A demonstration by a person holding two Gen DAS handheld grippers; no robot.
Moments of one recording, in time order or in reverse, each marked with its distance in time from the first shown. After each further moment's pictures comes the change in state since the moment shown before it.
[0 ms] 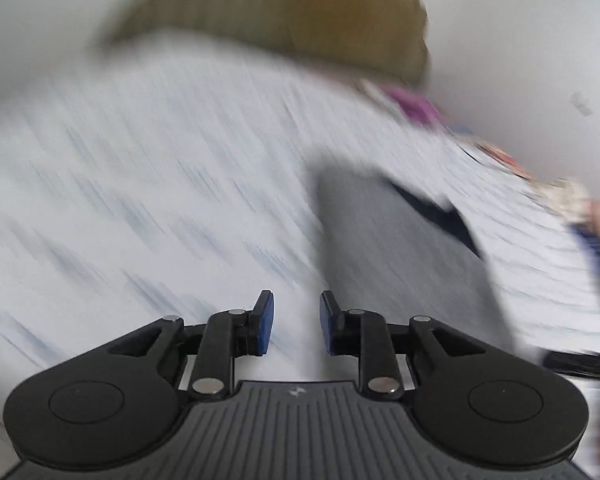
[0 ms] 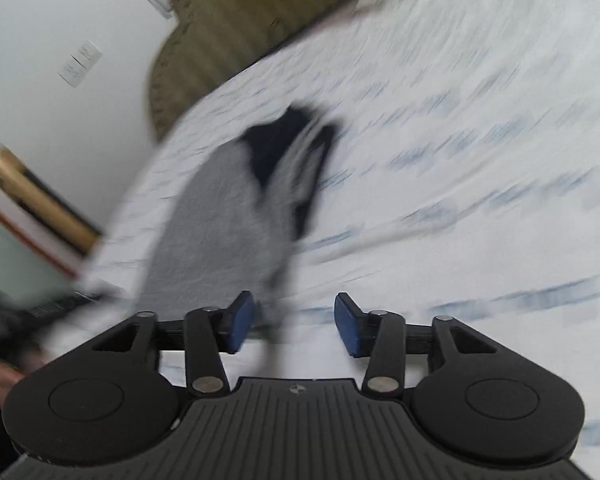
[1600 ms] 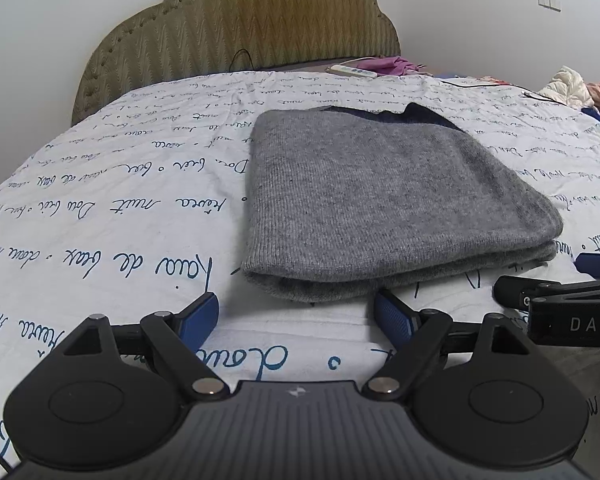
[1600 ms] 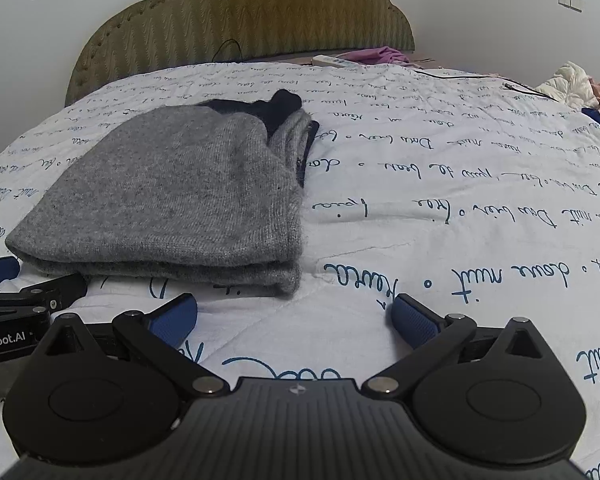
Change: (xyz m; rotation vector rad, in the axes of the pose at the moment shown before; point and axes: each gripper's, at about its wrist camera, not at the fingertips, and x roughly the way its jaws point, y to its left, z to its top) left arm 0.048 -0.089 -0.101 0.270 0.003 0.053; right arm 0.073 0.087 -0.070 -0.231 -0.156 -0.425
